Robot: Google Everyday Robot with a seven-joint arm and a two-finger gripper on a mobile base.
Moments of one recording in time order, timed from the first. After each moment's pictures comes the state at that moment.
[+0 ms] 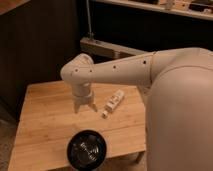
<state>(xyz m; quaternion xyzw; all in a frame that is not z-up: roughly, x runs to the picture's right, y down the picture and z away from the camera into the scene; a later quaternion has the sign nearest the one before) -0.102 0.096 0.705 -0.26 0.23 0.64 0.68</state>
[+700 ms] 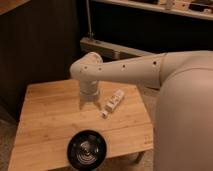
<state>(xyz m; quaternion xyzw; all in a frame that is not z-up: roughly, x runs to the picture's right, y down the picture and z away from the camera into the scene) -0.068 0.076 0.721 -0.26 0.22 0.69 0.63</state>
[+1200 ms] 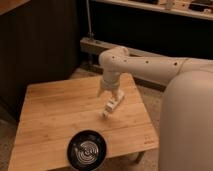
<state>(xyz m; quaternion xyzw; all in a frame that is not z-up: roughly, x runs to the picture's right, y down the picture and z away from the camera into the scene) 0.024 0.030 0.782 -0.25 0.21 0.75 0.57</state>
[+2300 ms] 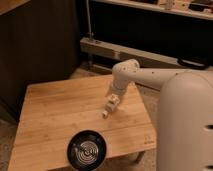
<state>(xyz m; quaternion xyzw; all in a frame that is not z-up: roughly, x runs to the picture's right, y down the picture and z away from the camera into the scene) 0.043 0.047 0.869 -0.23 0.18 0.81 0.51</state>
